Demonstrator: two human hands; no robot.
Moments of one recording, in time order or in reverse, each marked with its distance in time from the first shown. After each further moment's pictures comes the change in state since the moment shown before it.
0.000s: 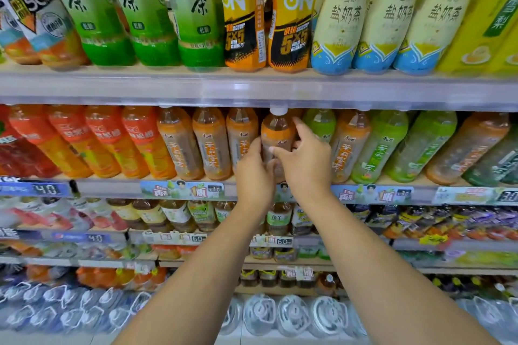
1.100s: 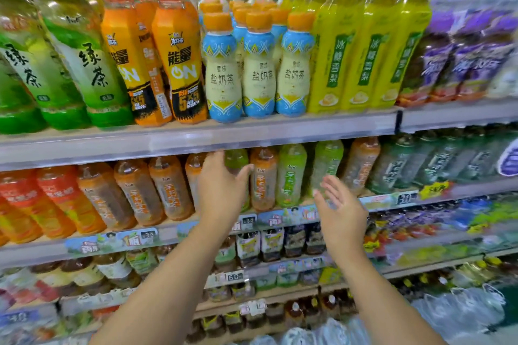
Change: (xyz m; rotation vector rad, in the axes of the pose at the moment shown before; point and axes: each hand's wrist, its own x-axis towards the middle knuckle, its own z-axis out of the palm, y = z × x) left_hand 0.002 0.095 0.044 0.174 0.072 0.159; right_hand -0.030 0.115 -0.166 0.273 0.271 0.134
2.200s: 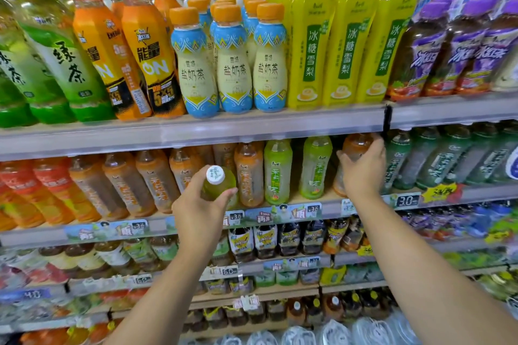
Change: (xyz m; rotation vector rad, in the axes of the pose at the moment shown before) left_hand -0.059 0.007 0.005 -0.116 0.115 -0.031; right_hand 0.138 0.029 -0.043 -0.324 0.201 -0.064
